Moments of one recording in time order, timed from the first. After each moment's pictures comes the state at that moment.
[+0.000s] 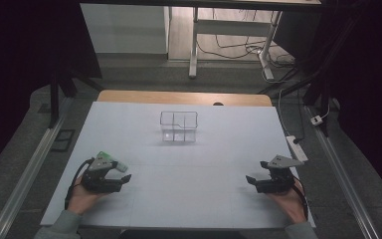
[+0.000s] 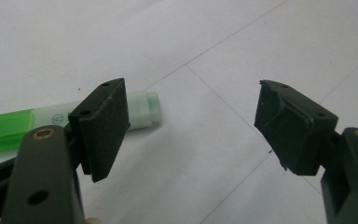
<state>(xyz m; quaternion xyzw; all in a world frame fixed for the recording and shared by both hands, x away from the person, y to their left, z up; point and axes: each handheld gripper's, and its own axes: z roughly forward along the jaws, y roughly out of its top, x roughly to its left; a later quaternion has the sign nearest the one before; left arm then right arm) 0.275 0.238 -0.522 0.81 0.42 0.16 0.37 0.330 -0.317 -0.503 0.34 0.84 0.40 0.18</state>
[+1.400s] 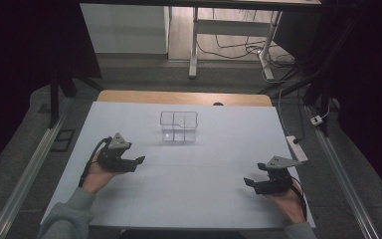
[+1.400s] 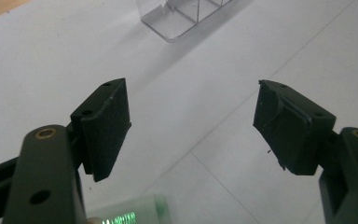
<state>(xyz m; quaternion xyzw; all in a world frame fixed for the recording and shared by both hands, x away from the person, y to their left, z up) 0.332 0.199 -0.482 0.83 0.39 0.18 0.35 0.329 -0.313 -0.505 0.33 0.84 0.40 0.16</state>
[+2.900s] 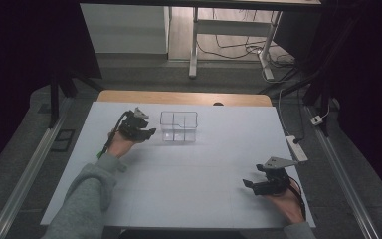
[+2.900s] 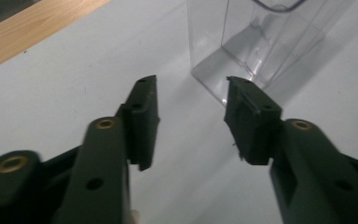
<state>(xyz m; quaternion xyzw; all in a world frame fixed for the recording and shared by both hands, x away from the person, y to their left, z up) 0.436 0.169 -0.485 0.83 0.41 0.19 0.32 0.331 -0.310 -0.511 0.33 0.85 0.38 0.15</state>
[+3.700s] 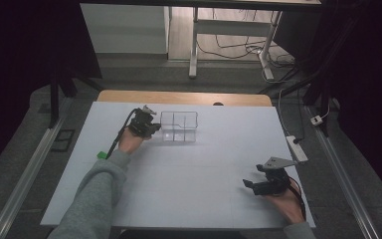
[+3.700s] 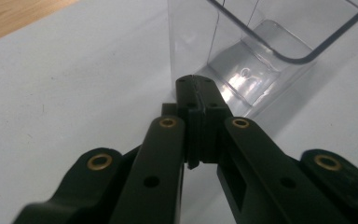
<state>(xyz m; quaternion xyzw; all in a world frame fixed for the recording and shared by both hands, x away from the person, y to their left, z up) 0.458 0.150 -0.495 0.83 0.43 0.15 0.33 0.331 -0.310 -0.513 0.33 0.85 0.38 0.15</state>
